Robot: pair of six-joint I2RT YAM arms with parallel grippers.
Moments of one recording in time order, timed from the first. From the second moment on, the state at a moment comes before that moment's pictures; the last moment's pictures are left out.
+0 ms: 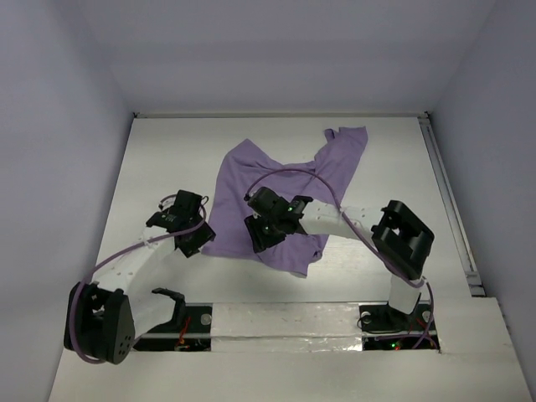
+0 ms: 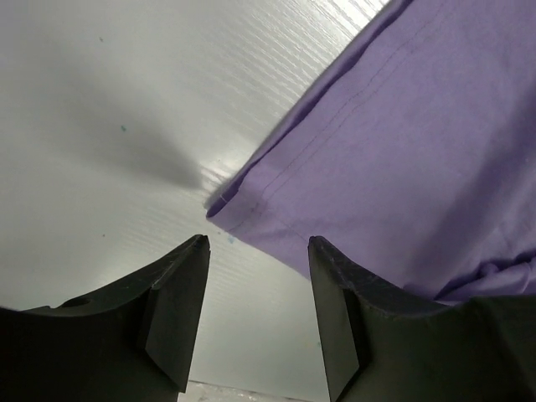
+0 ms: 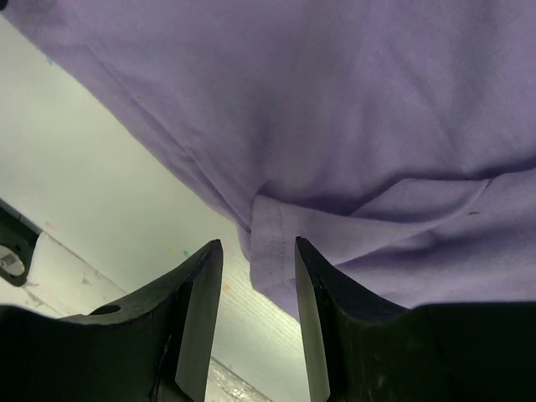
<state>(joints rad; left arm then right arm) -0.29 1.08 0.63 -0.73 -0.13 -0.95 1.00 1.85 1.29 -0.48 -0.11 0.49</state>
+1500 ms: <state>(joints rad) -0.29 1.13 0.60 -0.56 -0.17 -0.91 1.05 1.95 1.44 -0.60 0.07 0.51</state>
